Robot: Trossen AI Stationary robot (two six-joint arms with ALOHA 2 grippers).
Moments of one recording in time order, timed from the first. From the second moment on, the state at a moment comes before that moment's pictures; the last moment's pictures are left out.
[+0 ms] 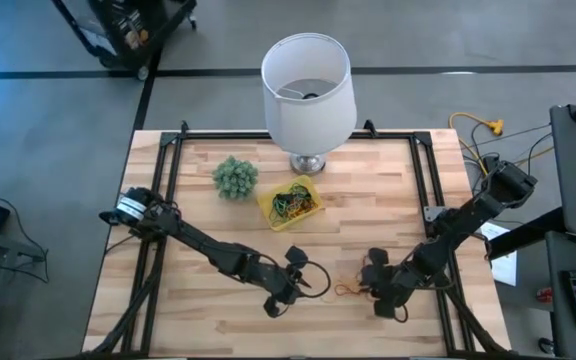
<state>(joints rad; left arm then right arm) -0.42 1.87 1.16 0.14 -0.16 0.35 0.75 1.44 0.62 -0.18 0.29 0.79</state>
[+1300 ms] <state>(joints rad) -0.42 1.87 1.16 0.14 -0.16 0.35 0.75 1.52 0.57 -0.19 0.33 0.85</state>
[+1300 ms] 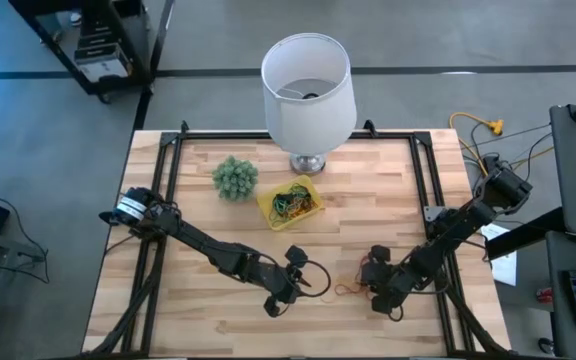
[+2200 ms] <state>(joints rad) -0.42 1.87 1.16 0.04 -0.16 0.26 0.75 1.52 0.99 -0.61 0.61 0.47</state>
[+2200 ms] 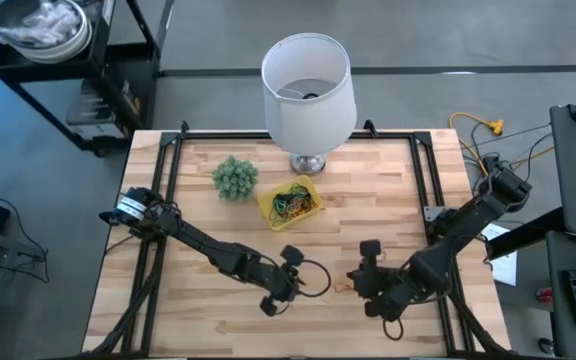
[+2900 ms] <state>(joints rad) -0.49 1.87 1.15 -0.24 -0.34 0.02 0.46 1.52 1.21 -0.62 0.96 -0.06</state>
